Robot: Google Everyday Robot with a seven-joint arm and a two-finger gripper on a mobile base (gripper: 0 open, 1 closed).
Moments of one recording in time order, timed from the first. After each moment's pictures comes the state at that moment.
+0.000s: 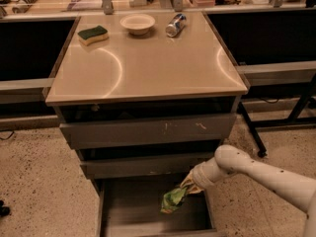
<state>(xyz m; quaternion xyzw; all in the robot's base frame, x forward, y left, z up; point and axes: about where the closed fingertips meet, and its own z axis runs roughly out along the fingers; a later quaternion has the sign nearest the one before) 0.525 -0.119 0.369 -0.90 0.31 0.10 0.29</state>
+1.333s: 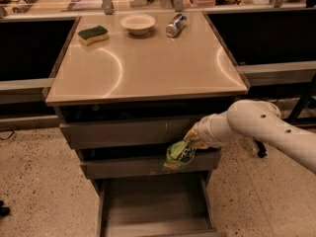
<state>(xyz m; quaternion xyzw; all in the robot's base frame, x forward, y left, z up) 0.572 -0.119 0.637 -0.91 0.28 -0.11 0.29</state>
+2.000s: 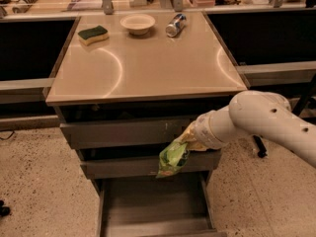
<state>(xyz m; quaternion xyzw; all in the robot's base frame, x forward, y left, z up) 0.523 -0.092 0.696 -0.92 0.24 -0.10 0.29</state>
